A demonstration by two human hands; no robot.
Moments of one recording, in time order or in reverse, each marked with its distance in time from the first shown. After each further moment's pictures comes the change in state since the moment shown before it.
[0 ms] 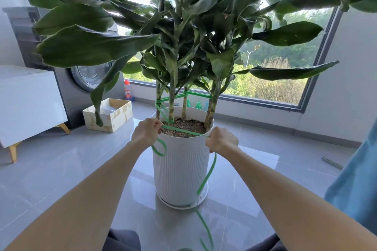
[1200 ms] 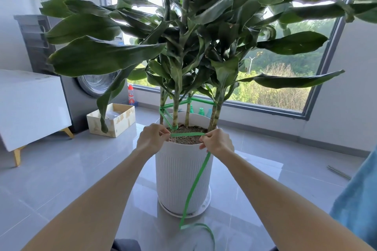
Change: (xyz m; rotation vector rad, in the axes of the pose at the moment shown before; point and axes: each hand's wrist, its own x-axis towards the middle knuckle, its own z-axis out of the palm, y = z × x) left_hand -0.007 0.005 -0.003 0.008 0.001 0.059; right_hand 0.008 -0.016 0.006 0.440 0.032 0.026
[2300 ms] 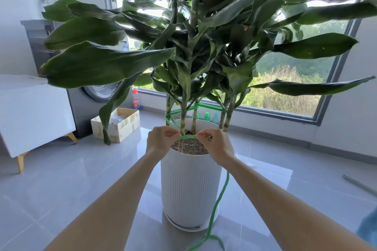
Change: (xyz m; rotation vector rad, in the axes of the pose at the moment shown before) left_hand 0.028 -0.003 0.008 -0.351 0.141 0.009; right_hand 0.023 -0.018 0.017 0.049 0.088 -0.343
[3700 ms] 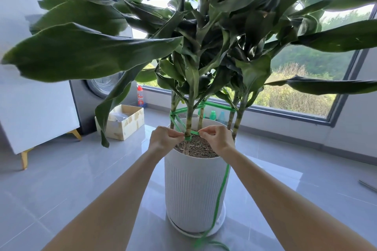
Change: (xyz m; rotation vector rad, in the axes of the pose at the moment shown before) left_hand 0.024 -0.013 0.005 0.050 -0.083 -0.135; right_hand 0.046 0.015 0.028 0.136 -0.050 0.106
